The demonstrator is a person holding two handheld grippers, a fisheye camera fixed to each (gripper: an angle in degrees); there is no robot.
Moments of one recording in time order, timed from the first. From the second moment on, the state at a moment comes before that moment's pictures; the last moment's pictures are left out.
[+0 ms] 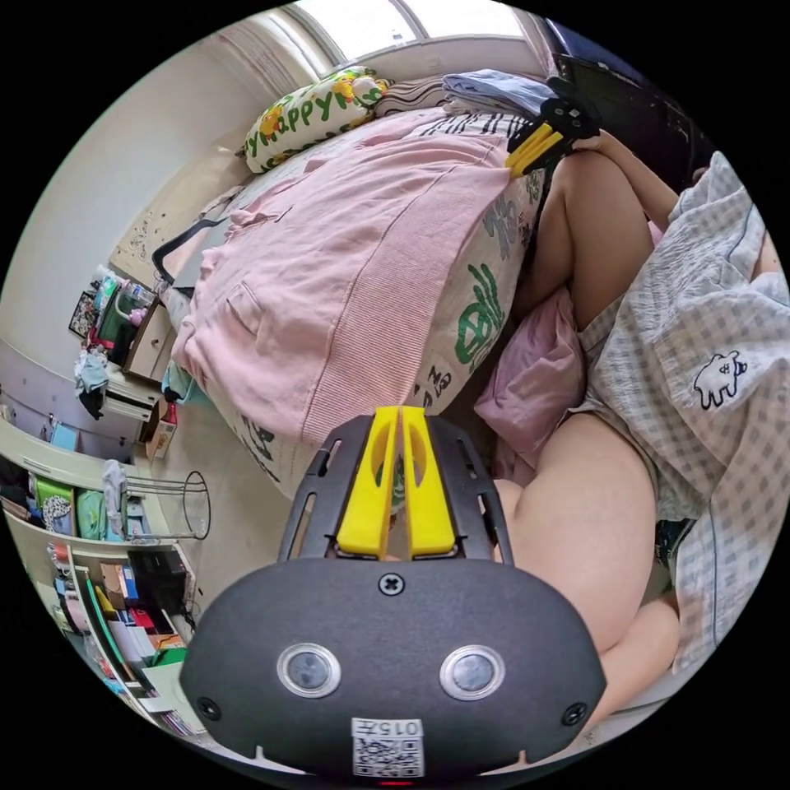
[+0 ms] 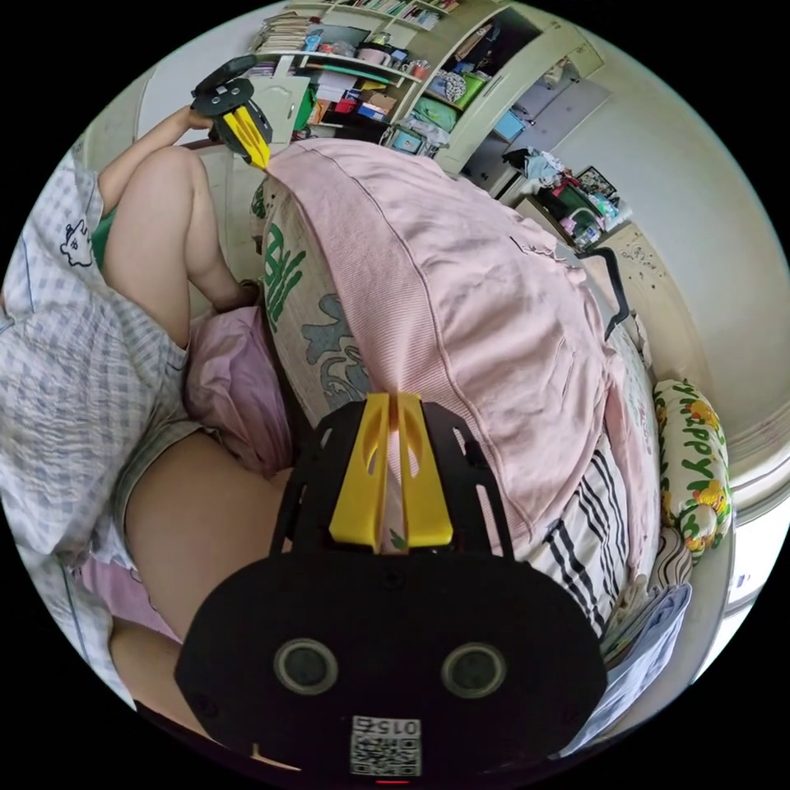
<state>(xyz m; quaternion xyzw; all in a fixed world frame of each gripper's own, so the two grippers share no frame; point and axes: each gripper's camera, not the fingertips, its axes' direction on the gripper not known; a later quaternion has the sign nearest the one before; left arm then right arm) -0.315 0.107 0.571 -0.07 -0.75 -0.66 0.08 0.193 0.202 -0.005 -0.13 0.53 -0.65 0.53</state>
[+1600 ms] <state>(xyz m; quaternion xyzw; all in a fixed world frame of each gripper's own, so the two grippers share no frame) -0.117 0.130 0.655 0.25 -0.77 -0.58 -0.07 0.213 0.073 -0.231 0.11 0.52 -0.40 0.75</state>
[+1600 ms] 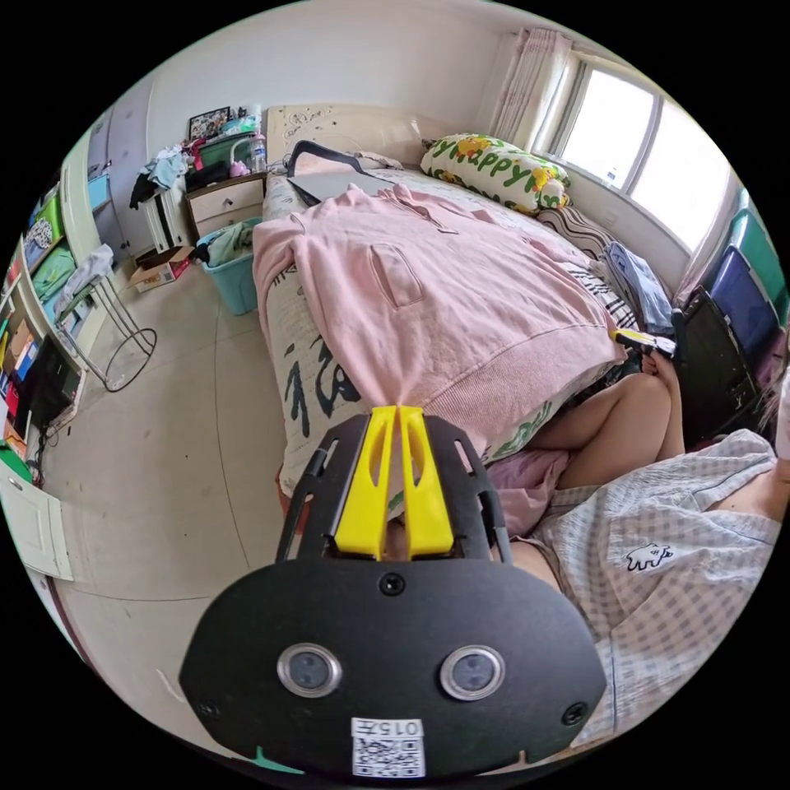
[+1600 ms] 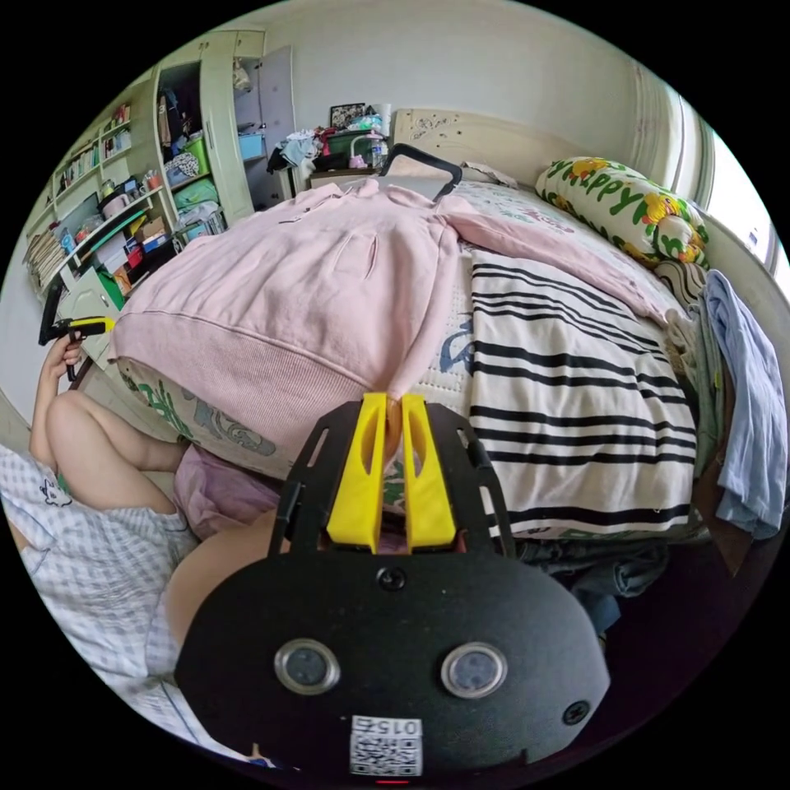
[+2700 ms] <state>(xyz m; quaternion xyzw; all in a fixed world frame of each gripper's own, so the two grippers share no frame) -0.266 0.123 0.382 0.00 -0.86 -0.49 0.11 0.145 -0.066 -0.540 0.31 0.43 -0.29 0.79</state>
